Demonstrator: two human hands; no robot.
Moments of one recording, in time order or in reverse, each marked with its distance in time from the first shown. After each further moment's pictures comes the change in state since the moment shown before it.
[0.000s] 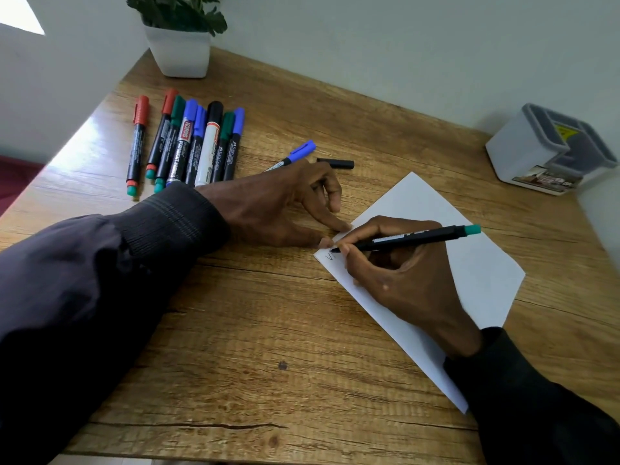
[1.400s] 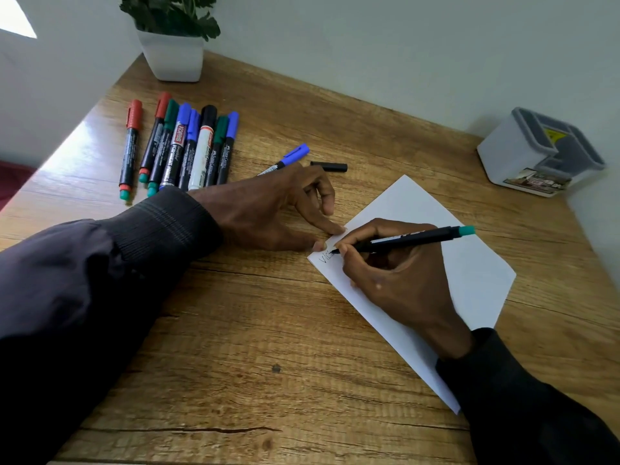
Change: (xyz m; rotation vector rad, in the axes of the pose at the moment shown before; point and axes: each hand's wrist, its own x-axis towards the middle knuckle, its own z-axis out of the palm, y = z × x) left_hand 0.002 -0.003 0.002 -0.054 0.031 0.028; right_hand 0.000 0.007 0.001 -0.014 0.057 -0.041
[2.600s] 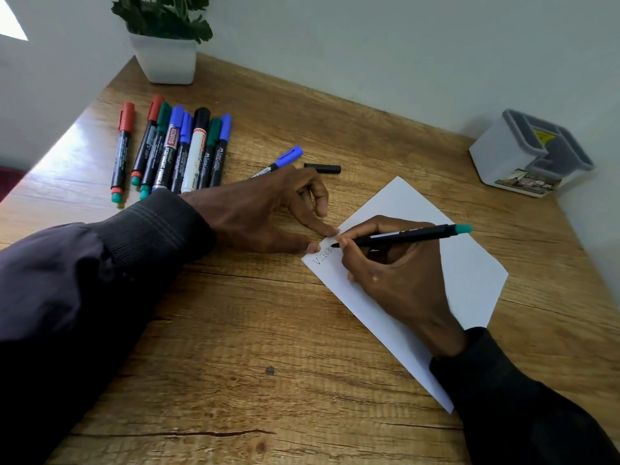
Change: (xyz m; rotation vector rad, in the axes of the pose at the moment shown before) left_hand -0.003 0.011 -0.001 0.009 0.019 -0.007; right_hand 0.000 0.003 0.000 -0.013 0.085 0.134
